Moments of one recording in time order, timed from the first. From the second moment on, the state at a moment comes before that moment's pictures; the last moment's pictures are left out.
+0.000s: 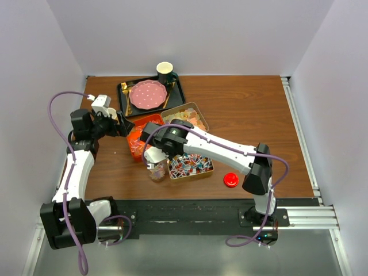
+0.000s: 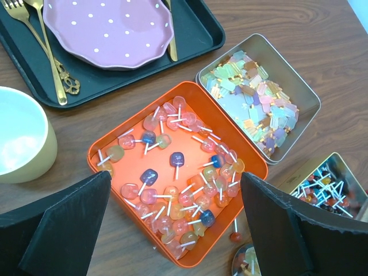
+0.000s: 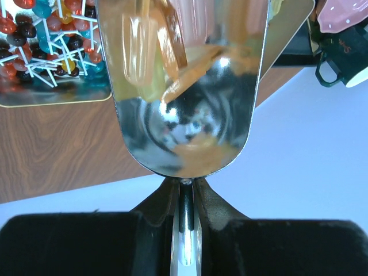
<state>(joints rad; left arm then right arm) 0.18 1.09 0.75 -0.11 0.61 -0.08 1.17 1.97 1.99 -1.36 0.54 -1.06</state>
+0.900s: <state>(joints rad) 0.18 1.11 0.81 -0.15 0.77 -0.11 1.16 1.99 2.01 -1.36 0.48 -1.00</state>
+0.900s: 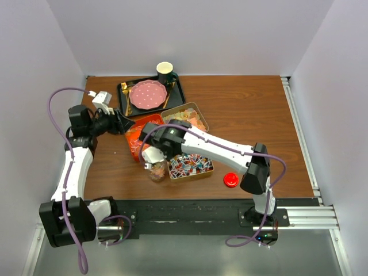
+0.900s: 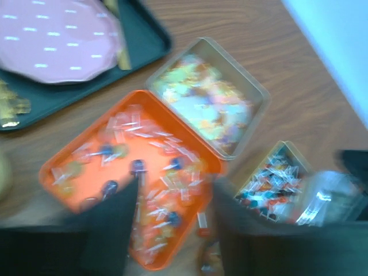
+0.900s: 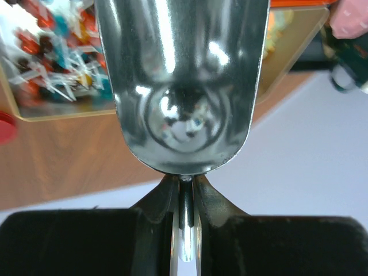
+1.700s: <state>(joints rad) 0.12 1.14 0.90 -0.33 1.12 -0.12 0.94 2.14 2.37 -1.37 0.01 -0.71</state>
